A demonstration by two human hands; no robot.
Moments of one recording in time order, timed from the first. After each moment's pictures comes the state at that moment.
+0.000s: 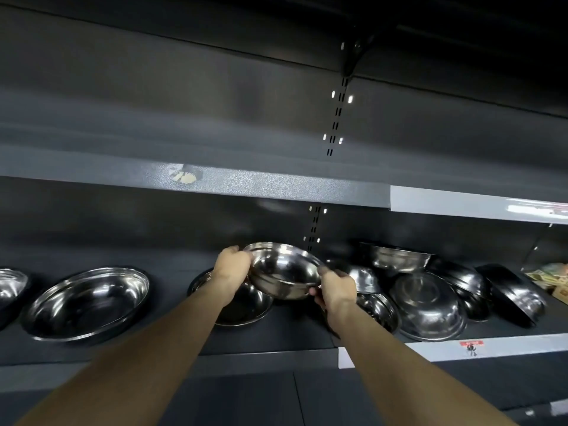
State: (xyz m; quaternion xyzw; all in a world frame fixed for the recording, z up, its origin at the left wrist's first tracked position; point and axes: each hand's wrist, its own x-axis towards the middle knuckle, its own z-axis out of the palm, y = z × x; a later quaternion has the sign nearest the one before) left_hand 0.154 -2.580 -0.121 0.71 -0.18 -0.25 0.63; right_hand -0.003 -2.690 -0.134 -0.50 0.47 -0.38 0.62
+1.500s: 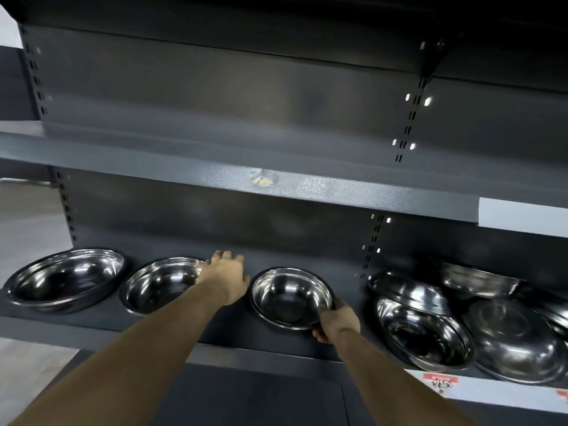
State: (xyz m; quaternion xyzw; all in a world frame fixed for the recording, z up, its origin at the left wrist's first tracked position) left_hand 0.218 -2.476 -0.130 0.94 -0.33 -0.01 0.07; right_hand 0.066 -2.651 -0.202 -0.68 0.47 -0.19 0.53
